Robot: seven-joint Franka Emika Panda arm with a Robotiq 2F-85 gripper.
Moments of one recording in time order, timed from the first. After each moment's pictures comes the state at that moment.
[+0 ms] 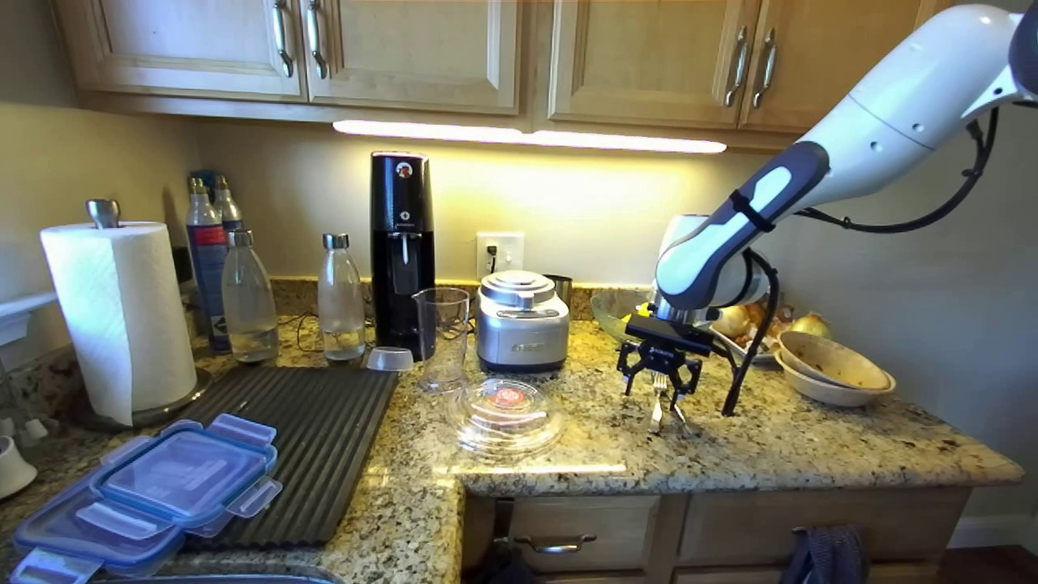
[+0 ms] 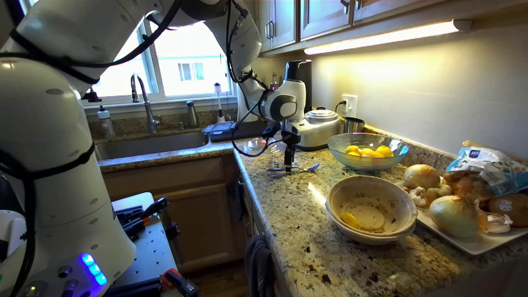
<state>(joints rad) 0.20 0.74 0.01 -1.78 0.15 2.58 0.93</state>
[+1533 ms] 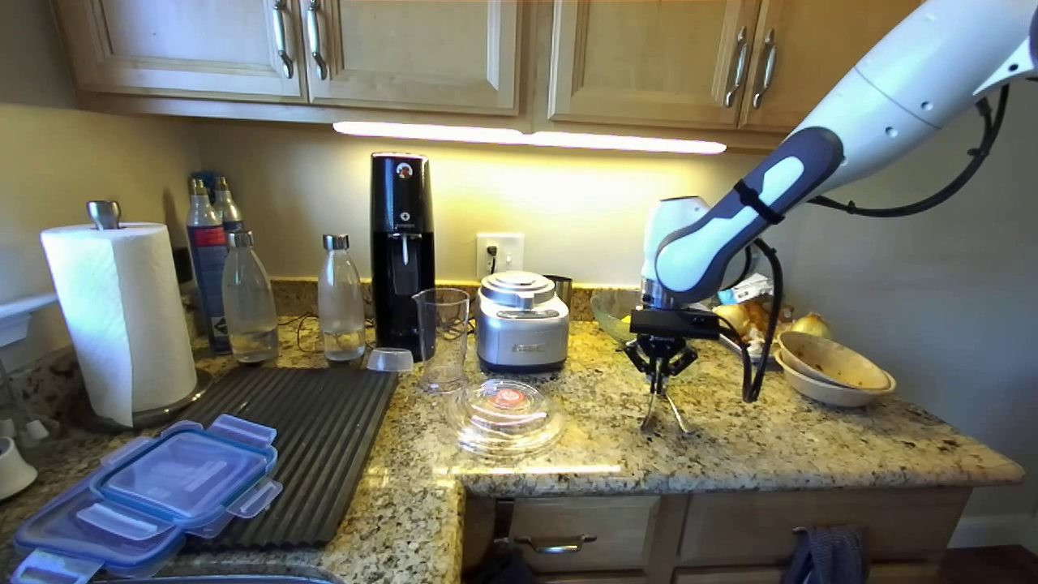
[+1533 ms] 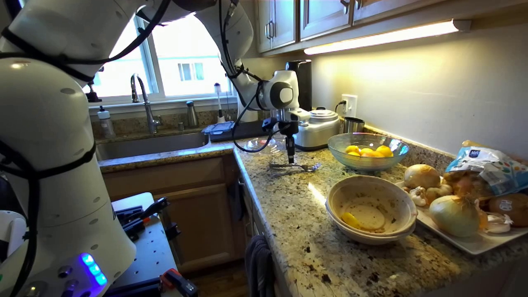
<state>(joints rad) 0.31 0.68 -0.09 -1.77 -0.05 2.48 0.92</state>
